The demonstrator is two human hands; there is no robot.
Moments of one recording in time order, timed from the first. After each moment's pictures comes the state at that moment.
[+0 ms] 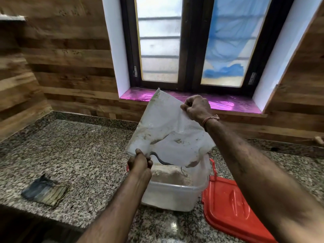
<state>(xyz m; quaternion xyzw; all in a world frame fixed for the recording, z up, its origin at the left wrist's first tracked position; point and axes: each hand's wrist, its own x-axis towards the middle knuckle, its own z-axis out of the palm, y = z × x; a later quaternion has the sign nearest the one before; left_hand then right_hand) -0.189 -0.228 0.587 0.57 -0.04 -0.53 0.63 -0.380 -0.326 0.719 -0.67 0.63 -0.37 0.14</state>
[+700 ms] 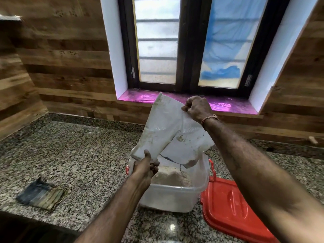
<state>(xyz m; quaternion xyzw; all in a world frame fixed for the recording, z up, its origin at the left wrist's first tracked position) -0.186 -0.212 0.583 0.53 -0.15 -0.64 0.54 -0.383 -0.332 0.721 -0.67 0.66 -0.32 0.08</state>
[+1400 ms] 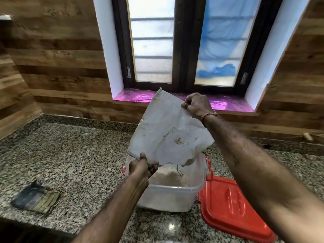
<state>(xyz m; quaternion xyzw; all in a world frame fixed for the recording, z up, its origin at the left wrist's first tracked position) -0.194 -0.208 0.592 0.55 -0.12 -0.61 0.55 -0.393 -0.328 0.731 -0.66 0.66 -0.33 0.12</state>
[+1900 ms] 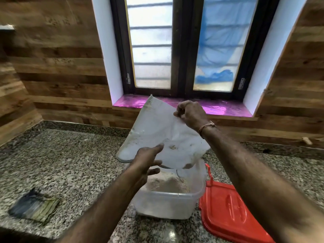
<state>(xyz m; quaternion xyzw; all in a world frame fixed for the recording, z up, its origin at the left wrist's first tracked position) -0.198 -0.189 0.671 0.59 -0.37 -0.59 0.41 -0.382 -0.315 0.725 -0.72 0.61 -0.32 0.05</state>
